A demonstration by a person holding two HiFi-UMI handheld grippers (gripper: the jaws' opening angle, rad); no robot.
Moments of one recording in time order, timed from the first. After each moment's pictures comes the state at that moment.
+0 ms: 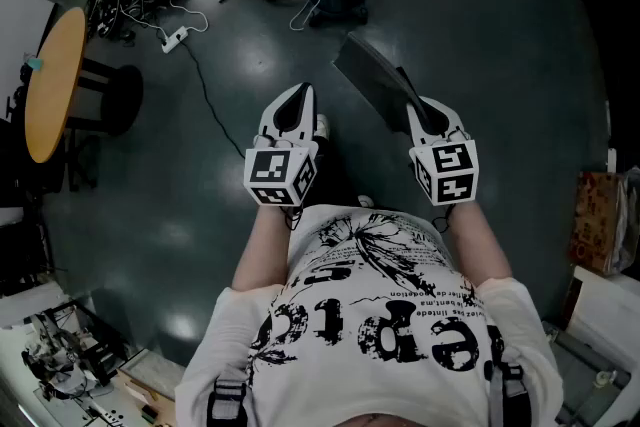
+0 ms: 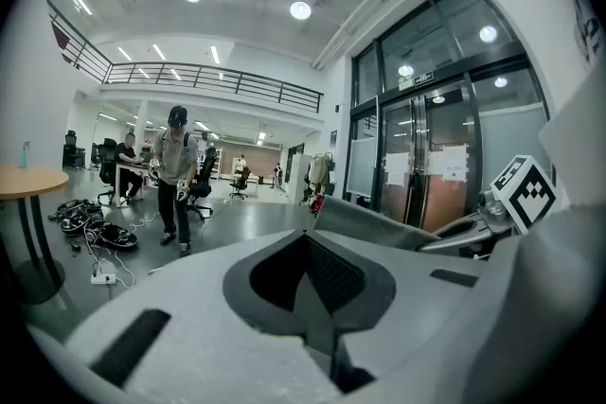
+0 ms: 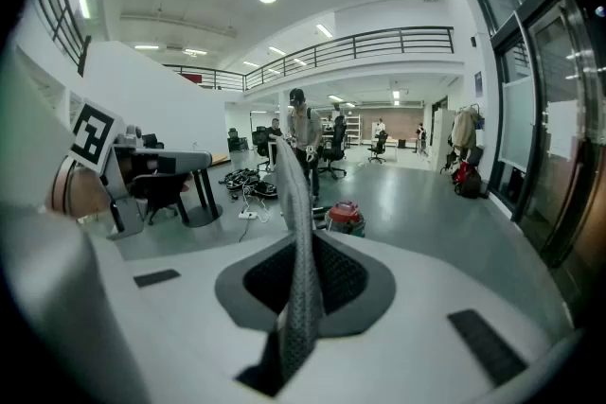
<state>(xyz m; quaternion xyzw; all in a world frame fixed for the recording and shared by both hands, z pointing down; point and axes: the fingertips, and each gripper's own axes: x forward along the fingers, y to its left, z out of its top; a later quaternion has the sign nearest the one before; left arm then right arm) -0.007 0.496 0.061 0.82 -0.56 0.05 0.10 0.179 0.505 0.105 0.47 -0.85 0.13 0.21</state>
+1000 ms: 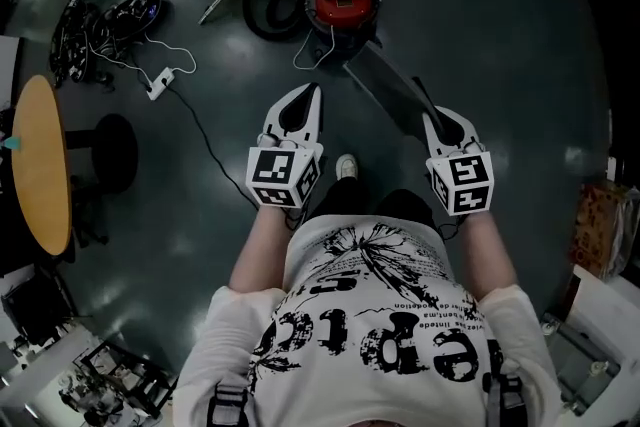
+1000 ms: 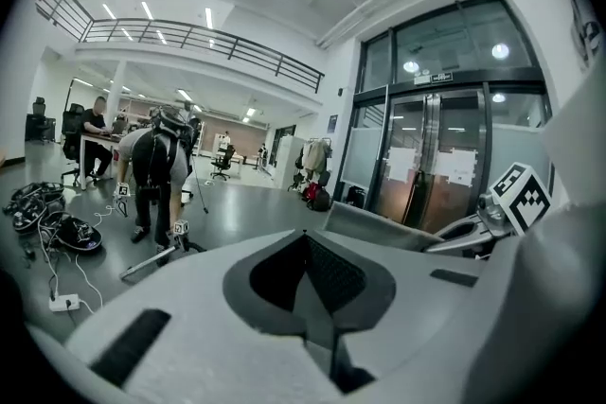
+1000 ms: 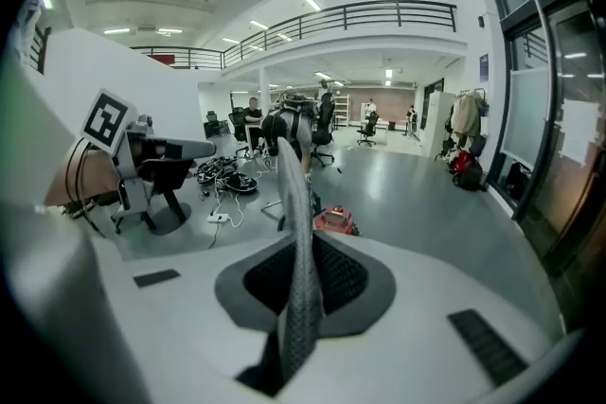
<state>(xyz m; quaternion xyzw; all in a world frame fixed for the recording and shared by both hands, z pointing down) -0.147 0.093 0.109 0.85 -0.49 0.07 0.16 0.053 0.139 0.147 0.50 -0.81 0.16 0.26</state>
